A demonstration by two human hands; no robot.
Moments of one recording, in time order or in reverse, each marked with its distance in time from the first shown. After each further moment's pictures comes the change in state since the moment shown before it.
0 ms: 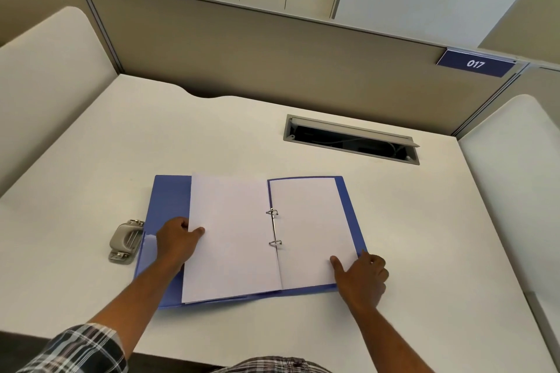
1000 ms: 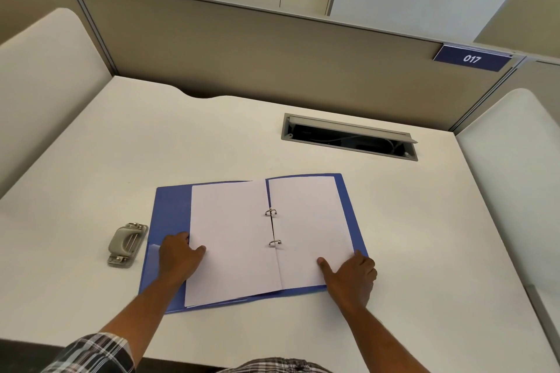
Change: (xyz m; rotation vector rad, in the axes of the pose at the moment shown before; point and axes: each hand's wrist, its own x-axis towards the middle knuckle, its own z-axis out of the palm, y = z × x) left_hand -0.004 -0.030 0.012 0.236 -0.060 0.080; right_hand -0.011 -0.010 0.019 0.050 -0.021 0.000
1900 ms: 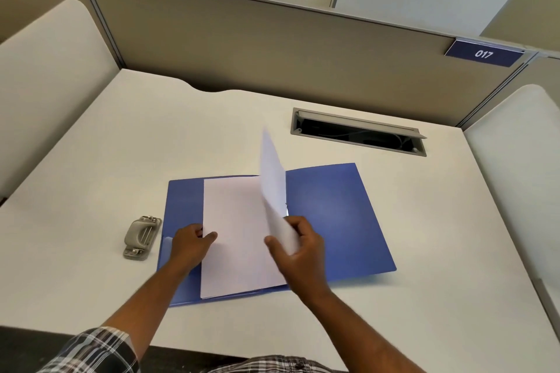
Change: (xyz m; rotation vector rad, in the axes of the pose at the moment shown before) left_hand 0.007 -0.003 -0.014 -0.182 -0.107 -0.039; right_hand -0.100 -0.125 -0.039 0.744 -0.084 -0.616
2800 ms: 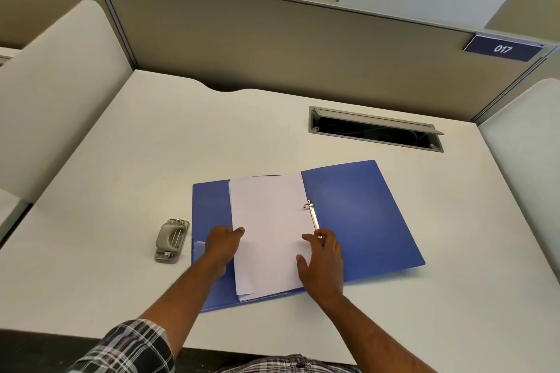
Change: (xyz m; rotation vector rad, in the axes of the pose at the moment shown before) left_hand 0.011 0.003 -0.005 -0.316 -0.168 -0.260; right_hand -0.014 0.074 0.055 -0.706 -0.161 0.186
